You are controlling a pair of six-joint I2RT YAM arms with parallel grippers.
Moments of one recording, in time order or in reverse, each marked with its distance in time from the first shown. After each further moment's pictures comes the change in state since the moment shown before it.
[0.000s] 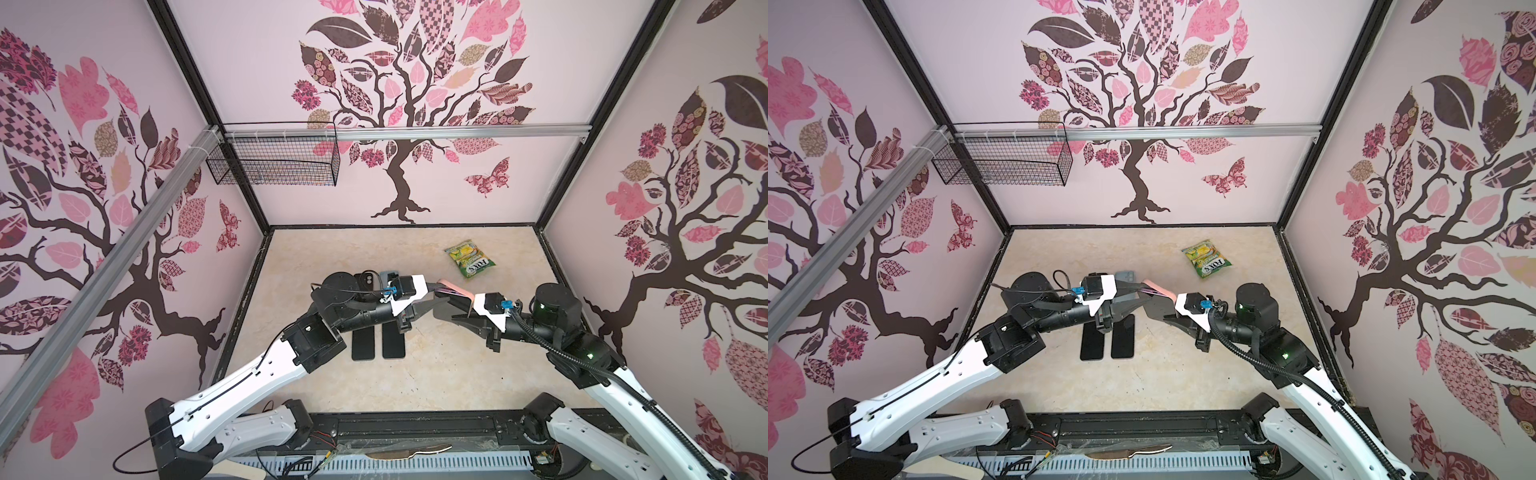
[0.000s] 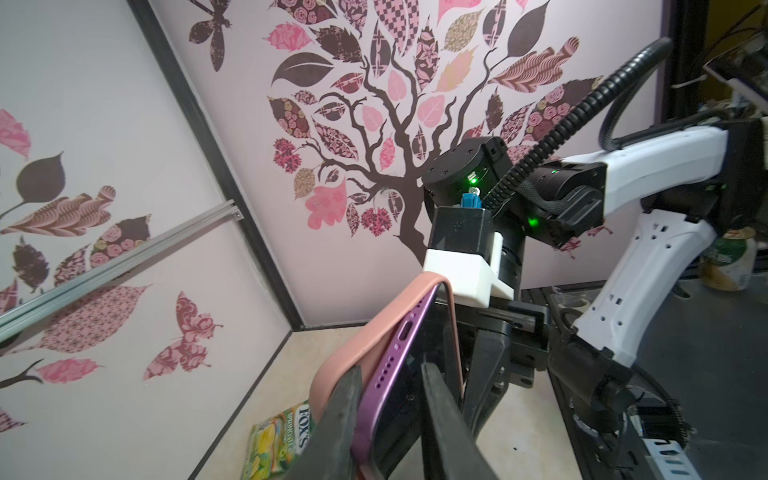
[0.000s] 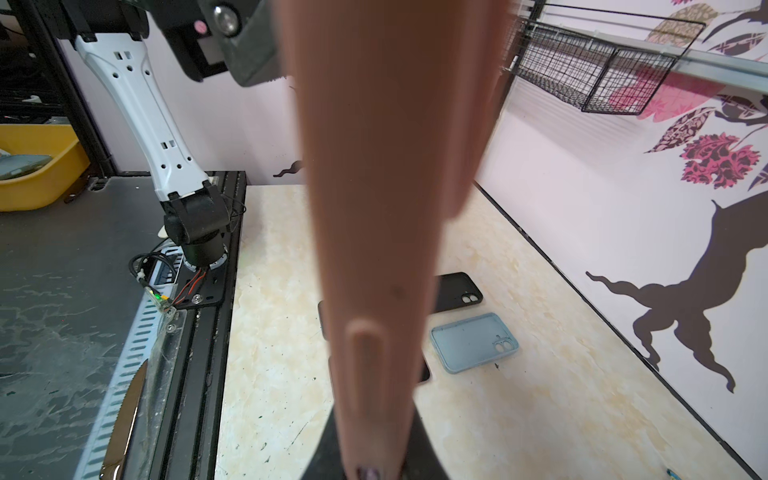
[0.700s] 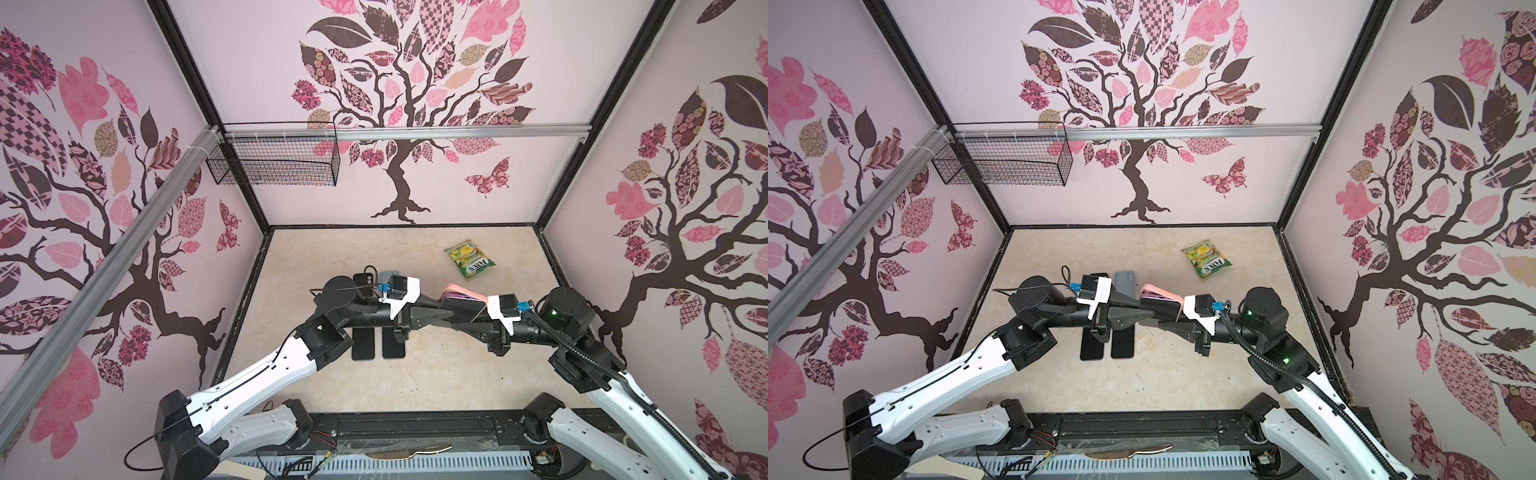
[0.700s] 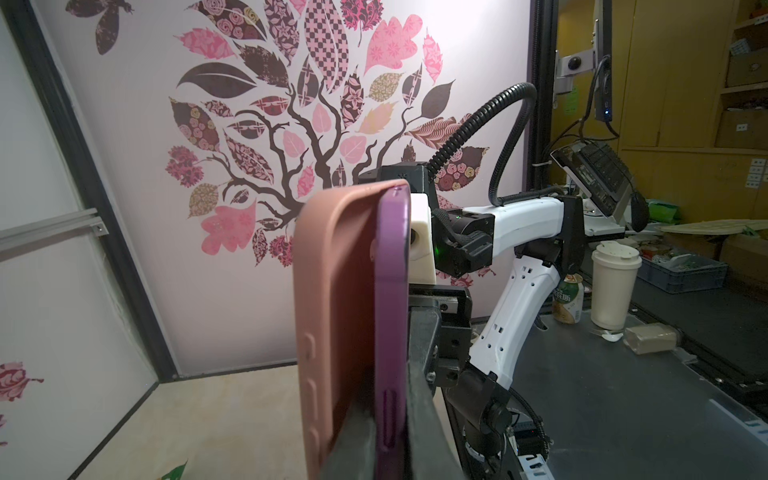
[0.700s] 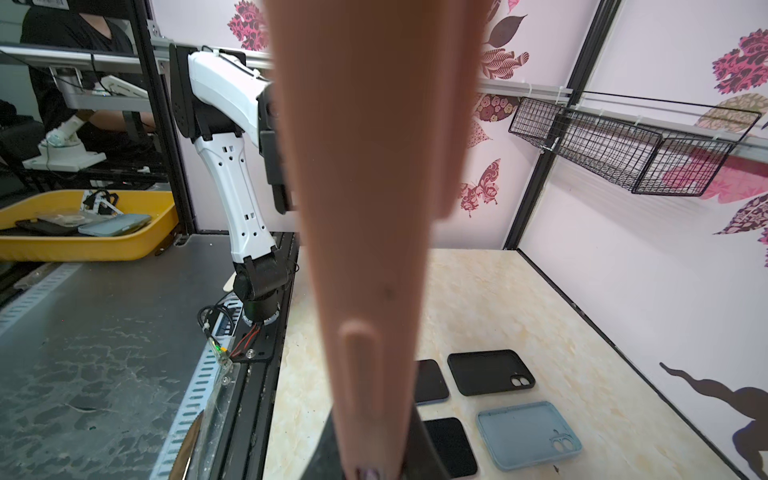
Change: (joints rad) left arm 0.031 0.043 -0.102 0.243 0.266 -0.248; right arm 0.009 -0.027 -0.031 0.188 -0.159 0.156
